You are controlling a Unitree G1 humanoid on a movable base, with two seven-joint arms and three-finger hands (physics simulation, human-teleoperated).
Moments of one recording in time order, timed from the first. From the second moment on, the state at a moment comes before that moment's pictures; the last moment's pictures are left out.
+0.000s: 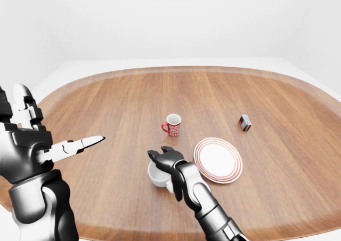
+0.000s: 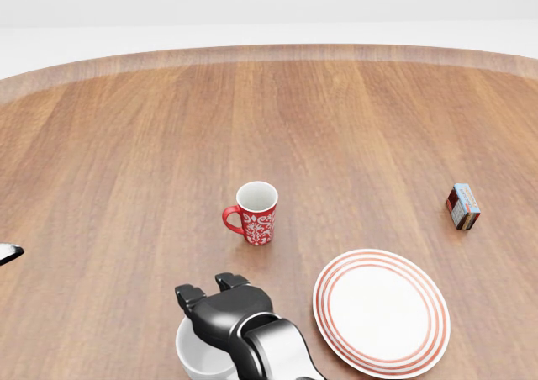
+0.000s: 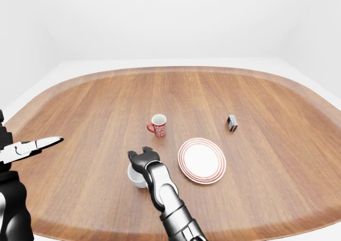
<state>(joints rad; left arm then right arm) -0.01 0.13 0.45 -0.68 -0.21 0.09 0.06 -0.24 0.20 0.40 0.23 -1.44 0.09 0.70</state>
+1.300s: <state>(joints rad) -0.01 0.12 0.44 -0.66 -0.21 0.09 0.06 -0.70 0.28 0.27 0.88 -1.40 0.09 0.69</state>
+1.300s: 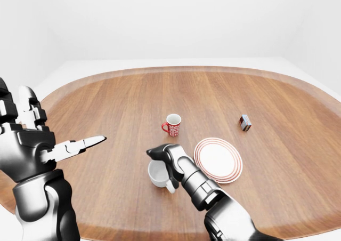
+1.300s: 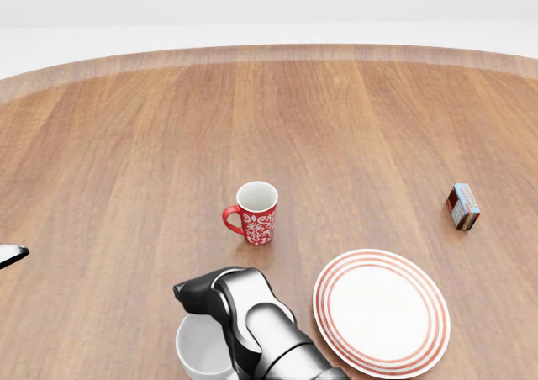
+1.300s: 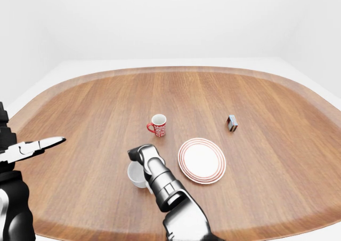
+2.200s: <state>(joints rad) 0.00 0.11 0.43 -0.65 -0.21 0.09 0.06 -0.83 0.31 0.25 1.15 -1.32 0.09 0.57</state>
